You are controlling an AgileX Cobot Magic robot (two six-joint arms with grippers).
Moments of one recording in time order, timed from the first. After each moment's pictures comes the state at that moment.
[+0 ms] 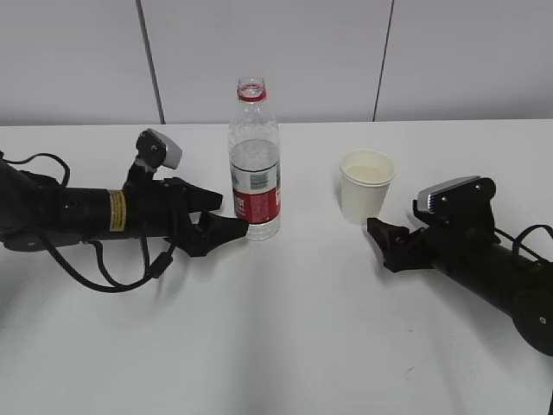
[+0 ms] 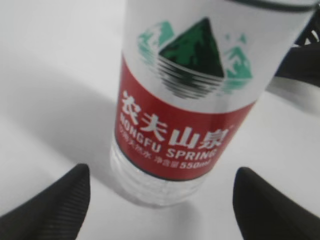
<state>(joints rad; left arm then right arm) -0.20 2.21 -1.07 1.18 -0.90 -0.68 0.09 2.20 -0.69 -0.26 -1.14 -0.01</state>
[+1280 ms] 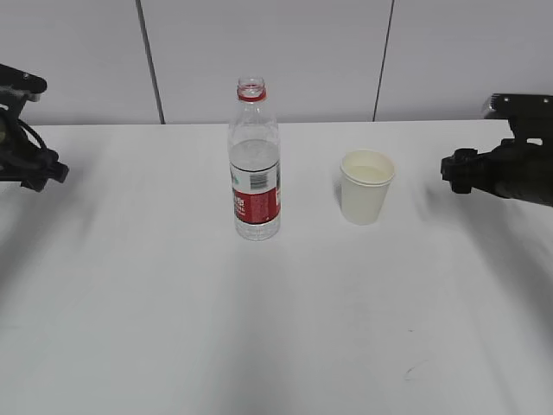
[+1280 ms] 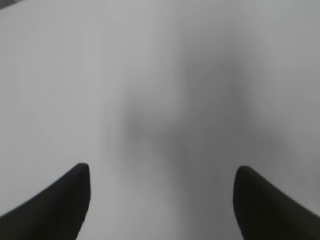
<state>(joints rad) -0.06 1.93 -1.22 0.91 0.42 -0.63 -0.07 1.95 -0.91 -0.14 -0.43 0.14</state>
